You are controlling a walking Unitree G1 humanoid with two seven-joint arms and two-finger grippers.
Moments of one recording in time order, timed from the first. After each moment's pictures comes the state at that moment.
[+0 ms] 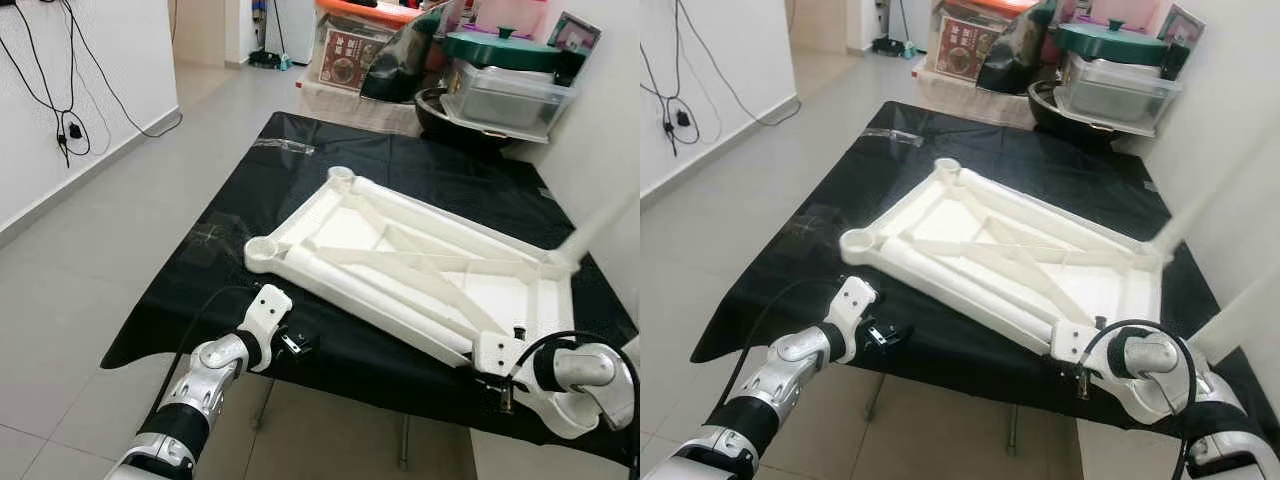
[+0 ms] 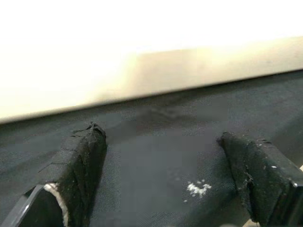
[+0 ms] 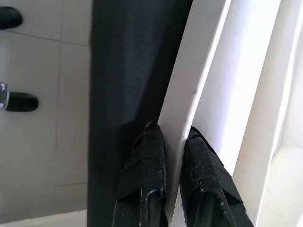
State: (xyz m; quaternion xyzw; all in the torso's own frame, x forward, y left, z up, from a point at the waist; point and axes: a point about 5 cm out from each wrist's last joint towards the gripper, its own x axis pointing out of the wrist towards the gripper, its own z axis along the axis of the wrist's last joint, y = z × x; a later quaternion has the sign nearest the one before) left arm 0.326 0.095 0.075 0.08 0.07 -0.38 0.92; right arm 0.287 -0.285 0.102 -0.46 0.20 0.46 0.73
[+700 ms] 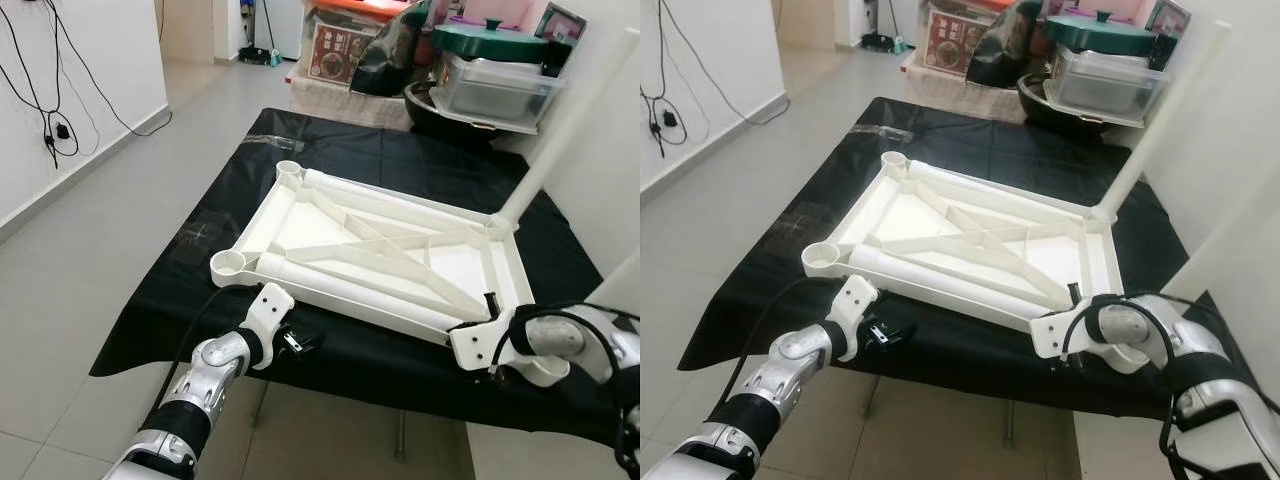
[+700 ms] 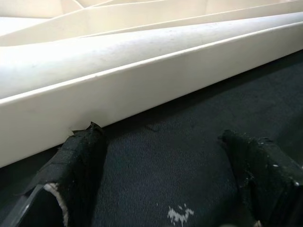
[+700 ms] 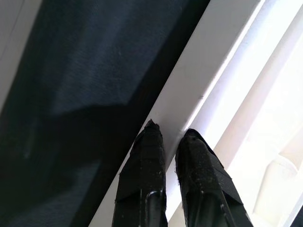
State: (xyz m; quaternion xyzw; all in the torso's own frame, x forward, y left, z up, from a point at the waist) left arm 0.328 0.089 0.080 0.08 0.05 -0.39 0.92; right arm 0.322 -0.267 0.135 -0.64 0.13 0.45 0.61
